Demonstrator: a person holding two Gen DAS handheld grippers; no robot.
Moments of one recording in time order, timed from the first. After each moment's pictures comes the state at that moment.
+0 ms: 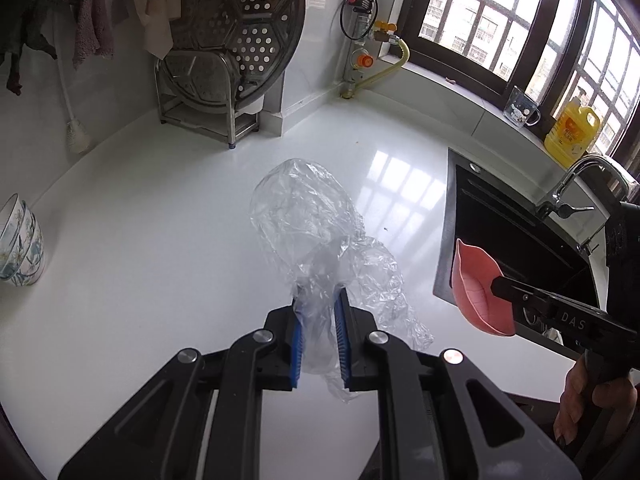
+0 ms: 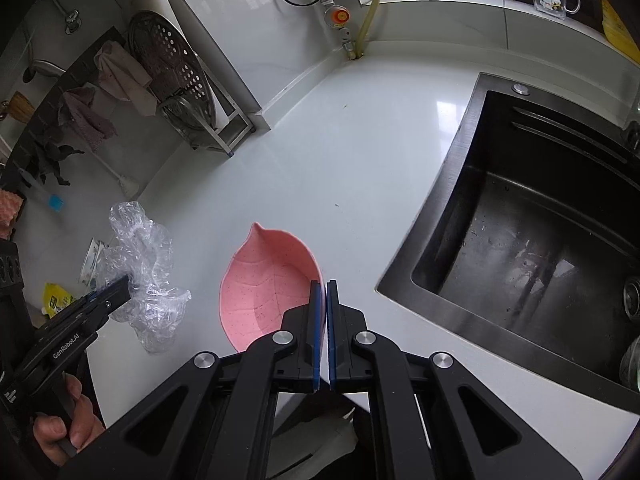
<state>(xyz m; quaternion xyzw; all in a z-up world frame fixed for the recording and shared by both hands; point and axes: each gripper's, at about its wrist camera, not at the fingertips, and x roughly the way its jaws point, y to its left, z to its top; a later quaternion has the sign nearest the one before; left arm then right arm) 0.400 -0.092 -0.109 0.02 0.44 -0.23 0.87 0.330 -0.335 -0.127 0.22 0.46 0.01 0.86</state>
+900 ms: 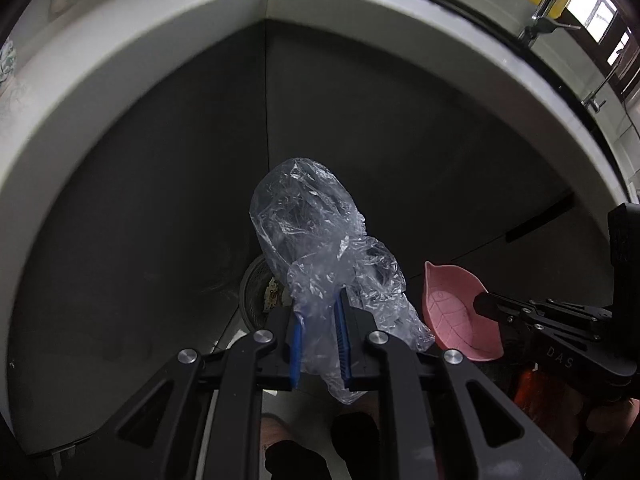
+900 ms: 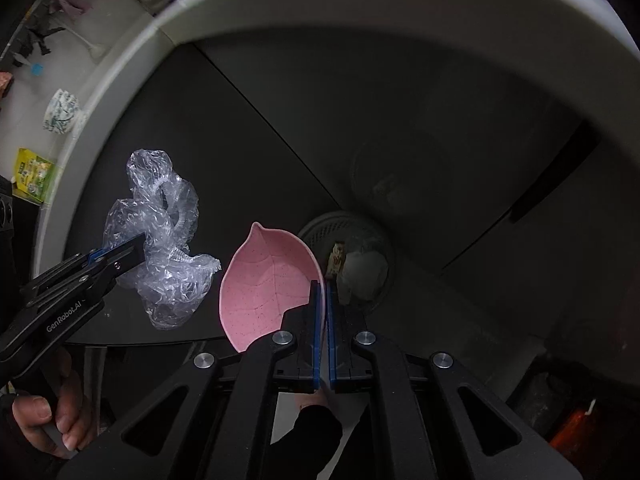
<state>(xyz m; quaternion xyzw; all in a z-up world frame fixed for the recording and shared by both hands) 0.166 -0.159 -0.342 0.07 0.56 -0.22 0.79 0.078 -0.360 -0.348 0.21 0.59 0.02 0.78</state>
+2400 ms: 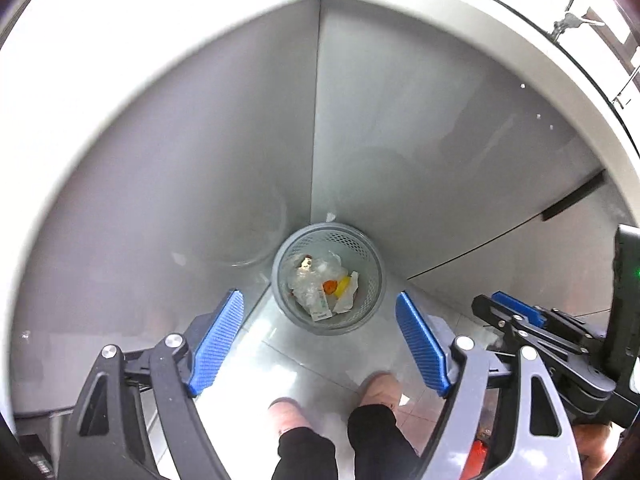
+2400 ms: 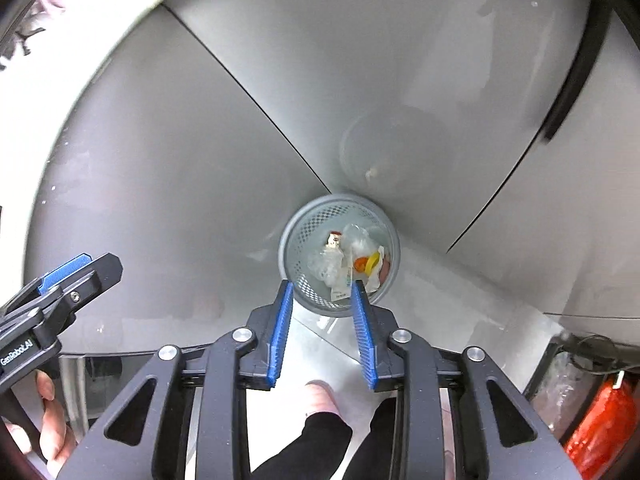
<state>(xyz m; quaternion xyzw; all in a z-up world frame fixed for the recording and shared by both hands) 0.135 -0.136 -0.324 0.08 0.57 -0.16 0.81 0.050 -0.325 -0.368 0.22 0.57 -0.01 0.79</state>
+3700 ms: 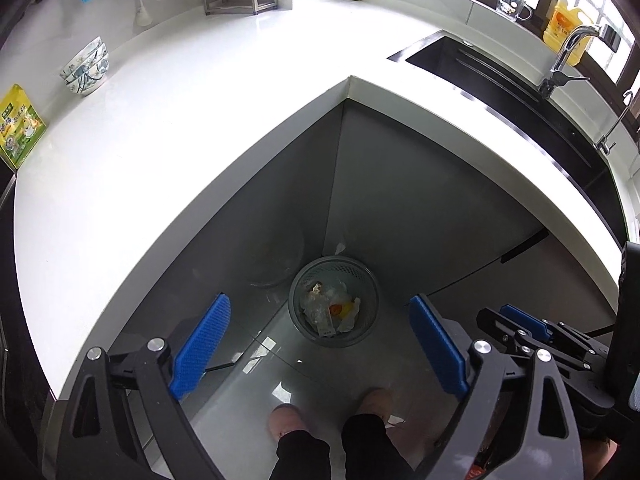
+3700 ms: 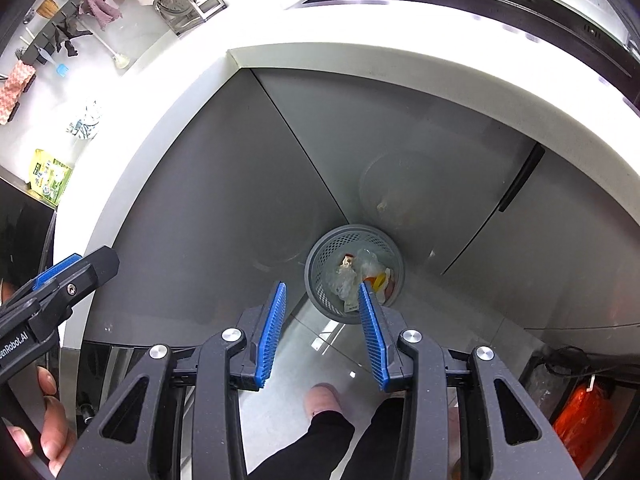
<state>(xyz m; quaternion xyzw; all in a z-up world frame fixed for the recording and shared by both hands) 0.112 -0.110 -0.211 0.05 0.52 -0.13 0.84 0.029 -0.302 -0.254 0.20 0.54 -0.01 0.82</state>
